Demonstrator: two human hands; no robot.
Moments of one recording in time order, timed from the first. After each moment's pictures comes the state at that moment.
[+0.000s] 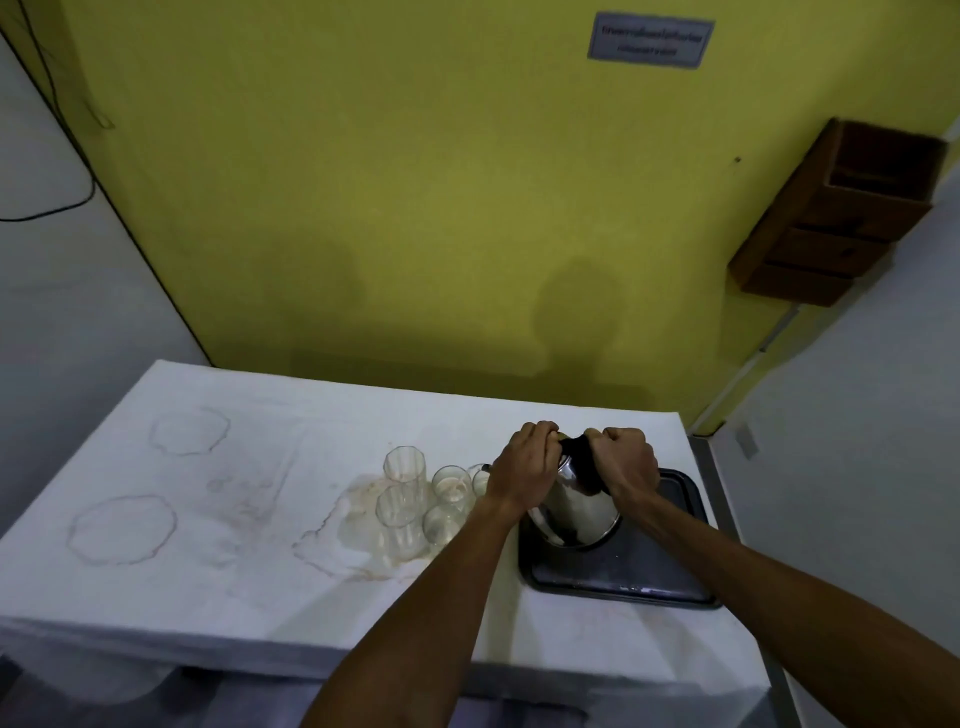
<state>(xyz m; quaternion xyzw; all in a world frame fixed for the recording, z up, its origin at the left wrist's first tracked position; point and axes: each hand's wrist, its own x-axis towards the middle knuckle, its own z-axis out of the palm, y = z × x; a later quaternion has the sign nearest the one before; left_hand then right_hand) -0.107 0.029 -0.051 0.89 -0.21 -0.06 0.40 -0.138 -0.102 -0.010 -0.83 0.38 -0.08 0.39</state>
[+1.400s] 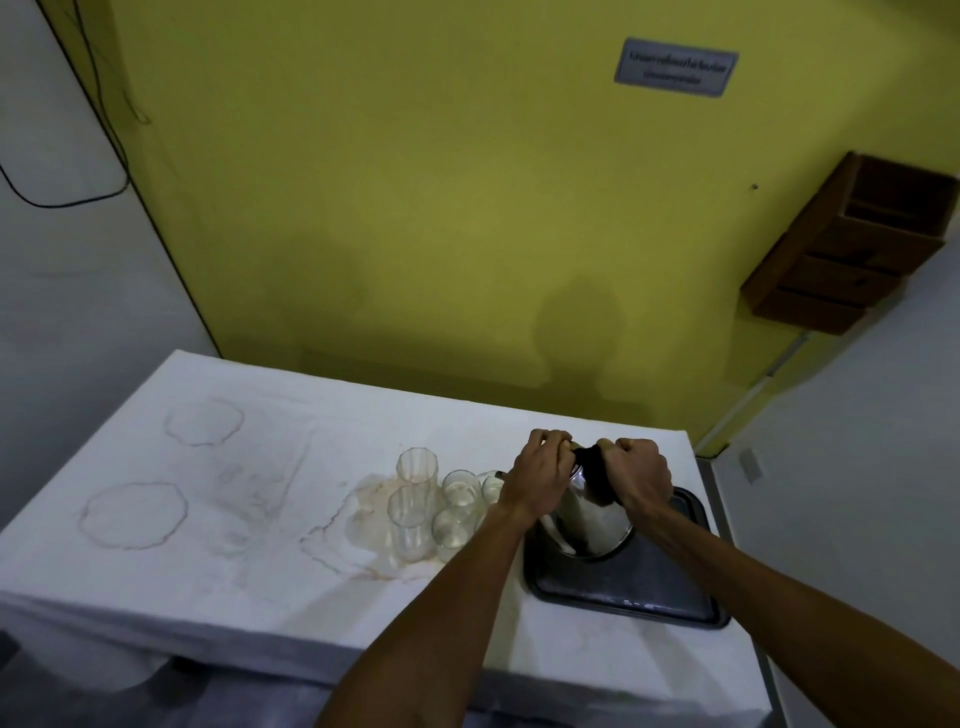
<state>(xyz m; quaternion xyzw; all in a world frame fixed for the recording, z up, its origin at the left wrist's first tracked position) -0.113 0.027 -0.042 0.87 -0.18 -0.05 0.46 -0.142 -0.097 -0.002 -0.84 0.38 -0.08 0.37</state>
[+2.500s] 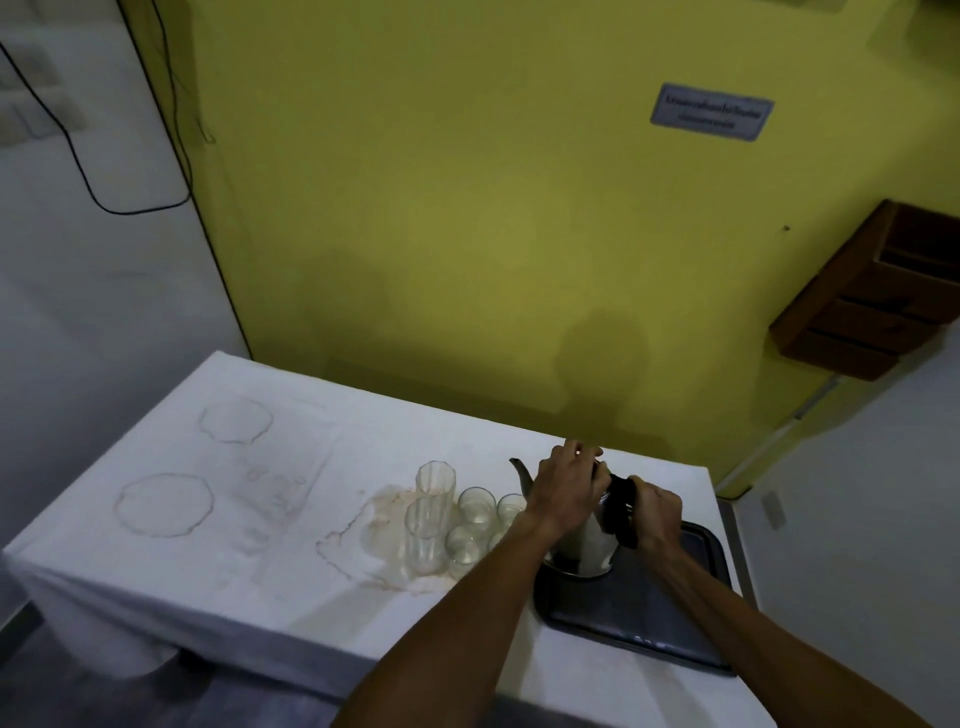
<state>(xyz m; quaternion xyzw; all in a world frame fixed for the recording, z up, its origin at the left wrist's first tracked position) -0.109 0.020 -0.023 0.89 -0.22 0.00 0.40 -0.152 -0.103 -0.017 -0.74 0.36 -0.06 0.56</state>
